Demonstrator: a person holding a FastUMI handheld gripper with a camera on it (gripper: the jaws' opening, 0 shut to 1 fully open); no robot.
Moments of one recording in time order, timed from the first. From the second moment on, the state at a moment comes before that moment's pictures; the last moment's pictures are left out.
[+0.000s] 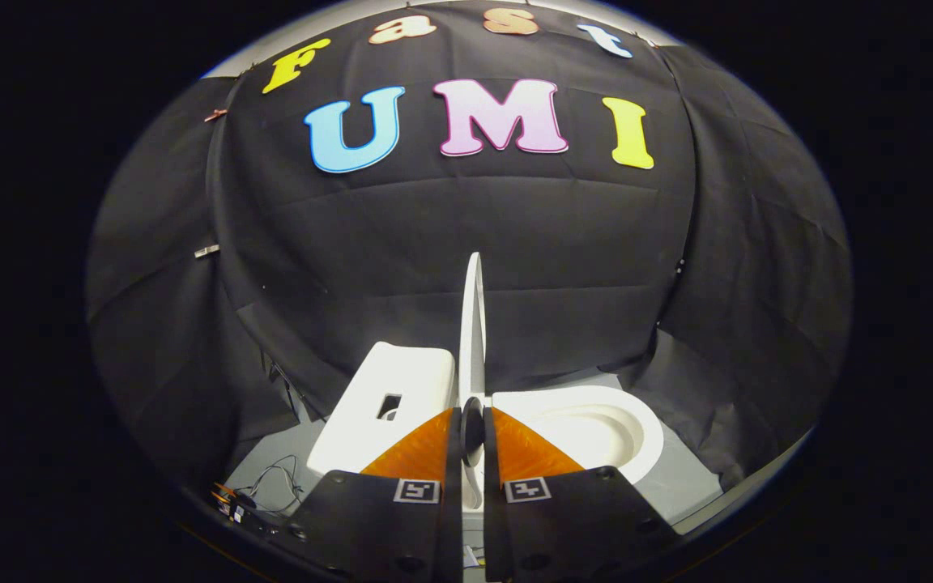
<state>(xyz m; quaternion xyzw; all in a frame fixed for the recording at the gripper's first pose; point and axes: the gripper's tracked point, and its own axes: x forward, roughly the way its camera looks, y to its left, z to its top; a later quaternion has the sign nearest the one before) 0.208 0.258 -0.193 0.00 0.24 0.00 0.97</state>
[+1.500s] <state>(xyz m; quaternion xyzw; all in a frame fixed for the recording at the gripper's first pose) 0.169 0.326 -0.163 -0.10 0.17 0.07 0.98</state>
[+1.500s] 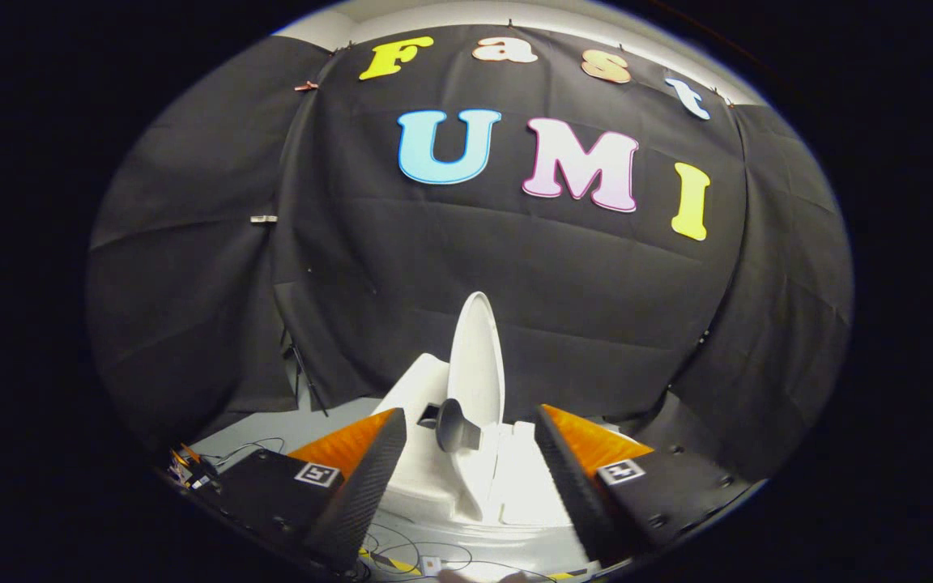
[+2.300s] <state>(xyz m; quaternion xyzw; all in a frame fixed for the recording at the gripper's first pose) 0.134 0.219 -0.044 -0.07 0.03 0.01 1.00</state>
